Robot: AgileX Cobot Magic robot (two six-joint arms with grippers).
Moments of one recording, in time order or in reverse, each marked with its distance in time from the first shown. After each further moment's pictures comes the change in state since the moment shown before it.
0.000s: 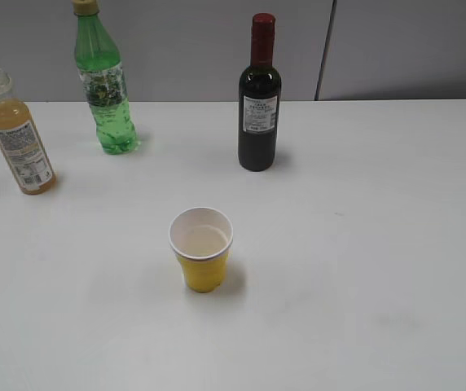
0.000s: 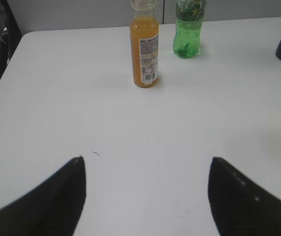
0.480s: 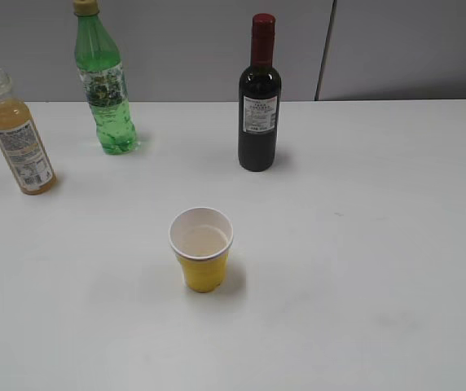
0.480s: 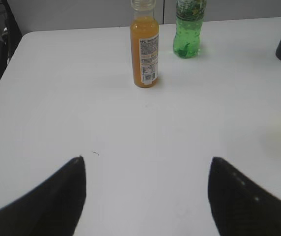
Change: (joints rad) left arm 0.000 0.000 0.000 0.000 0.000 0.000; right arm 0.000 -0.183 0.000 0.001 0.003 0.000
